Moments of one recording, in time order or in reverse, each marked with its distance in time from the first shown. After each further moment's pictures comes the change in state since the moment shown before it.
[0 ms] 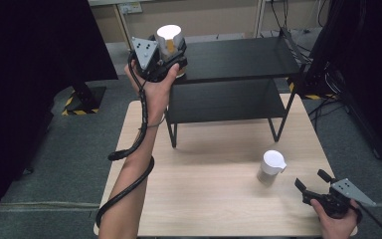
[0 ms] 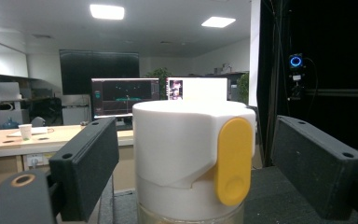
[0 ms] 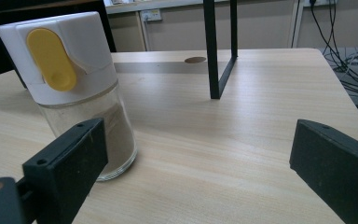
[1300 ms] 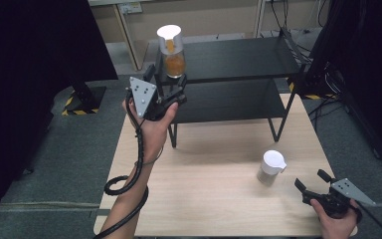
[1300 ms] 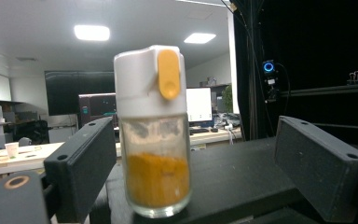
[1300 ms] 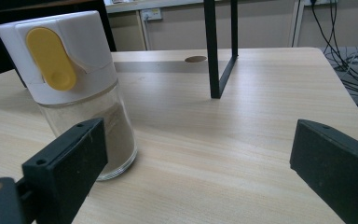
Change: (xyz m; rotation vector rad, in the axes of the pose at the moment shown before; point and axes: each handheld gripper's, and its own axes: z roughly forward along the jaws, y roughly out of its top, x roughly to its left) left arm -0.003 -0.050 -0.073 -0.065 -0.082 0.034; right arm 0.000 0.001 0.000 0.004 0.001 0.001
